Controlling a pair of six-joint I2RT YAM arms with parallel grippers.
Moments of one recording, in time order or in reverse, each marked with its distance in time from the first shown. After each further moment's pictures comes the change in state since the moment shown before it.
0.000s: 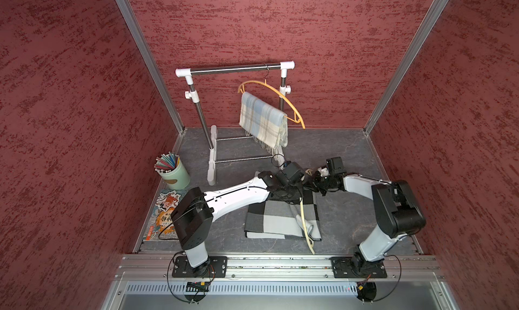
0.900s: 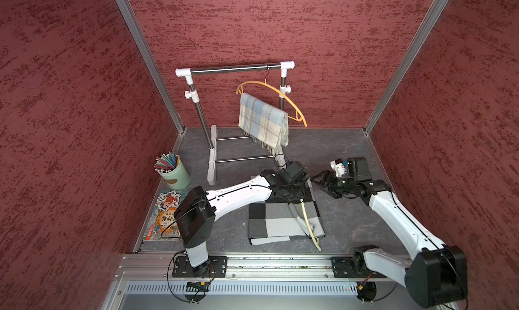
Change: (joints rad) left arm -0.004 0.023 0.040 -0.006 0.064 -0.004; right arm -0.044 -0.629 -0.056 -0.416 0.015 -0.231
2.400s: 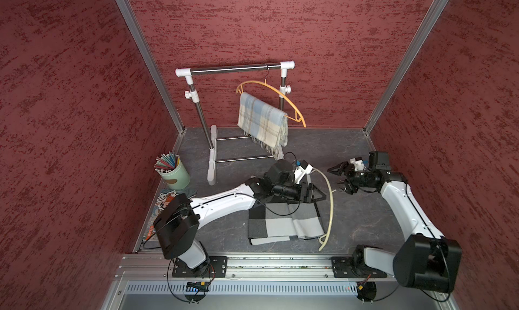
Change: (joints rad) left arm 0.052 -0.225 -0.312 0.611 0.523 0.107; right arm -0.281 0.107 0.137 -0.192 -0.100 -0.052
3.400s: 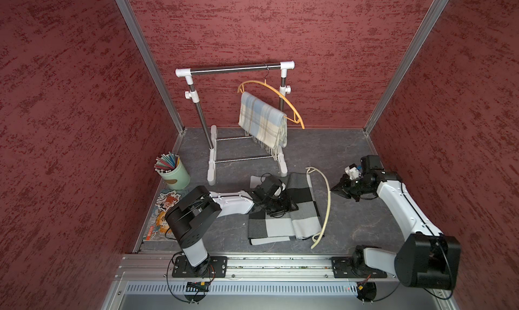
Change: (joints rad) left arm 0.082 0.203 -0.237 -0.018 -0.124 -0.107; right arm 0.069 0.014 -0.006 -0.188 0.164 -0.211
